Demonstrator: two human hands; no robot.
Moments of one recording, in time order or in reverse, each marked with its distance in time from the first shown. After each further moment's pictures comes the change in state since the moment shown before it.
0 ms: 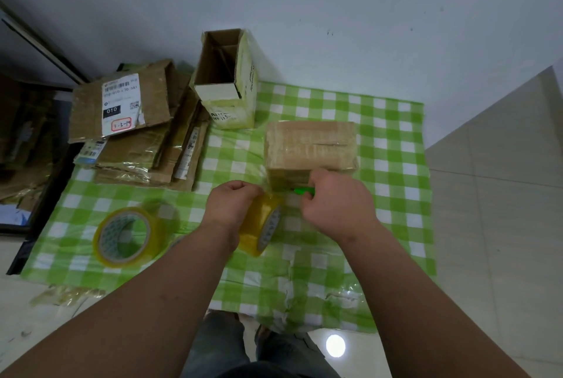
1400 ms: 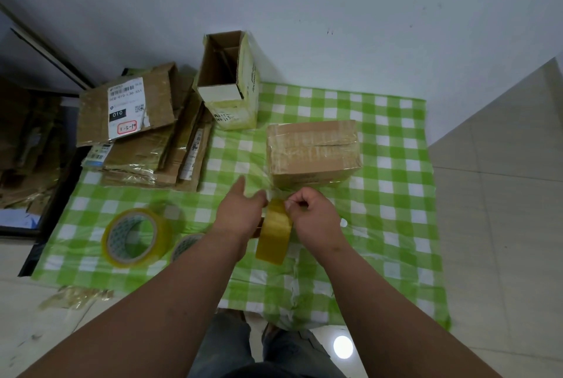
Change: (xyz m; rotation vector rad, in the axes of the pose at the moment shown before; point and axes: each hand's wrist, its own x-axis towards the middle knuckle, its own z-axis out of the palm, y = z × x) left_hand -0.003 -0.014 0.001 0.180 -0.051 0.088; right_hand -0.007 -0.011 0.077 0.808 0.041 0.287
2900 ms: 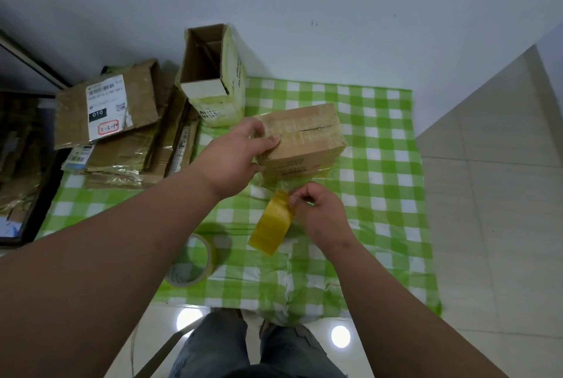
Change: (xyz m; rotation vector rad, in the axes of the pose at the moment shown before) left_hand 0.035 0.066 -0.026 1.015 -0.156 0.950; right_hand -0.002 0.005 -0.023 0.166 0.007 0.010
